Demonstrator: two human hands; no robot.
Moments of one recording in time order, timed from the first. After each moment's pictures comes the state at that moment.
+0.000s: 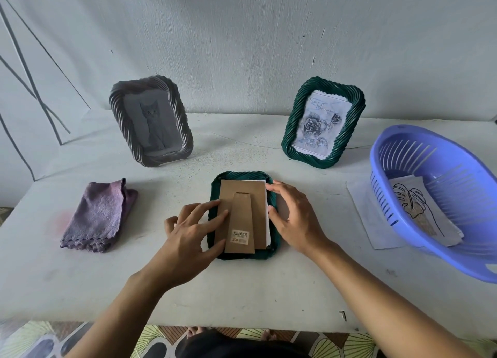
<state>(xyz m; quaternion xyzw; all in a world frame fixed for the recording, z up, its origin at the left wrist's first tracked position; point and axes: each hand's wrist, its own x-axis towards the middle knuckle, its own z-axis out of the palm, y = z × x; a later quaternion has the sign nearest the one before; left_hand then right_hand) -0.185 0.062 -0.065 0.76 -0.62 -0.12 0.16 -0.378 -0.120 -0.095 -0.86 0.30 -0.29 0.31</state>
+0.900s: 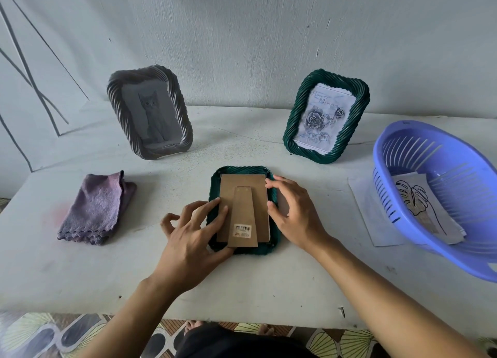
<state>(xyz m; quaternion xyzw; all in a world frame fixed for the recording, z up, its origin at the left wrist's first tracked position) -0.204 0.067 -0.072 0.78 -0.61 -0.03 0.12 -0.377 -0.121 -0.095 -0.86 0.30 -0.29 0.30</state>
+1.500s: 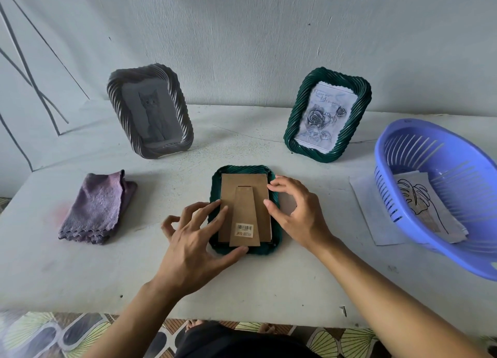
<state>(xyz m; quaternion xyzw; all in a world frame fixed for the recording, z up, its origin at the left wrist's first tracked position) -0.214 0.069 -0.069 0.79 -0.58 -0.05 0.18 -0.381 -0.118 -0.087 -0.83 0.30 -0.33 0.33</state>
